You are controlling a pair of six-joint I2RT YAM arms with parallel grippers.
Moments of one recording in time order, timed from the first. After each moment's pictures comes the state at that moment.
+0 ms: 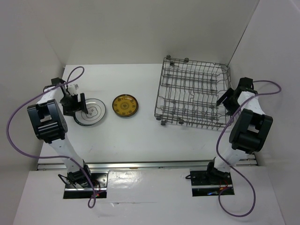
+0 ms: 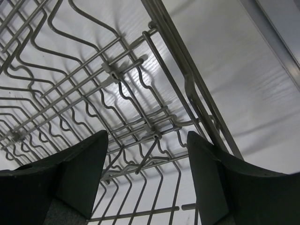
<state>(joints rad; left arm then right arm) 0.39 1.94 1.43 -0.83 0.29 0.15 -0.41 1.69 1.23 -0.64 -0.09 0.43</state>
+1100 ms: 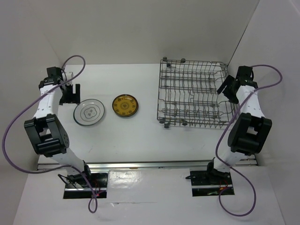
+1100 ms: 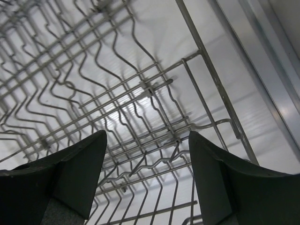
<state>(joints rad) 0.32 1.73 1.45 -0.84 0.01 0.20 -0.33 1.67 1.38 -0.64 0.00 0.35</state>
